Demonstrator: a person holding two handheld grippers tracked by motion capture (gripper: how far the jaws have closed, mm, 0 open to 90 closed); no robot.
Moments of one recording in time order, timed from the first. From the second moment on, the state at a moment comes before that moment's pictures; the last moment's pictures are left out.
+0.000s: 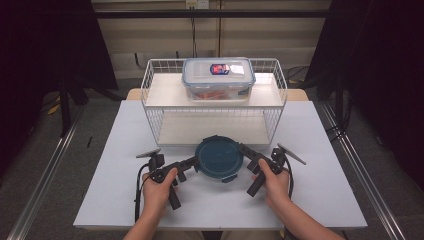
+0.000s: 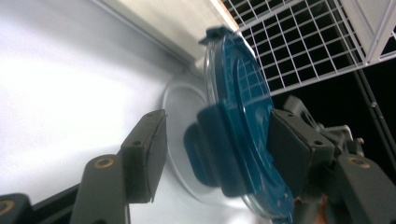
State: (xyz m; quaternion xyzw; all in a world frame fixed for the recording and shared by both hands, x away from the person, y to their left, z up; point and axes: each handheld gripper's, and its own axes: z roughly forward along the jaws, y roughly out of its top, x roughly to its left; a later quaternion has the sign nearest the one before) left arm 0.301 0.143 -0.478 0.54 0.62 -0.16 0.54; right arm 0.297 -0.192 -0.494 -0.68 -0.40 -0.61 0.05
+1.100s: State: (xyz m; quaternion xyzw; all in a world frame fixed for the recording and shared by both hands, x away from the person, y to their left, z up) left arm 0.311 0.142 -0.488 0.49 0.66 -0.18 0.55; right arm 0.304 -0.199 -0.503 -0.68 -0.39 -0.62 0.10
